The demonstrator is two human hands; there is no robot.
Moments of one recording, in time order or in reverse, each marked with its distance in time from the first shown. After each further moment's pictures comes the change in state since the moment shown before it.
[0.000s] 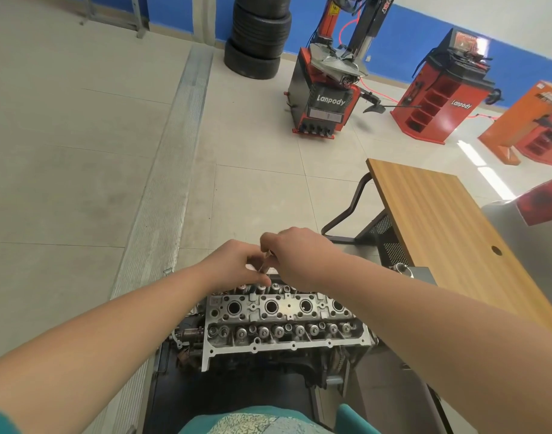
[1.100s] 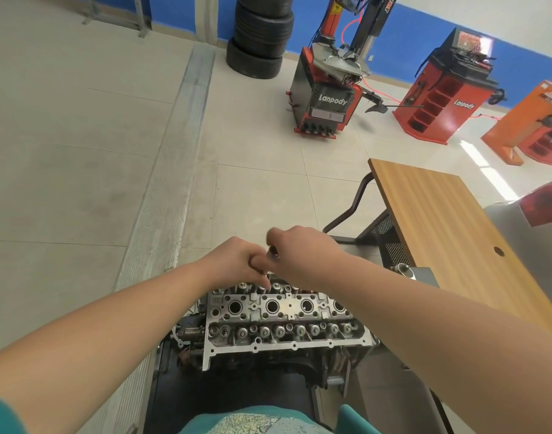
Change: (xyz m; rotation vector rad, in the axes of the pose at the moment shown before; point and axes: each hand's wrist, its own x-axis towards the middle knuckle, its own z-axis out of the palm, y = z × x) left_hand 0.004 0.006 -0.005 0.086 -0.027 -0.045; right_hand -0.002 0.000 0.000 0.077 0.039 0.078
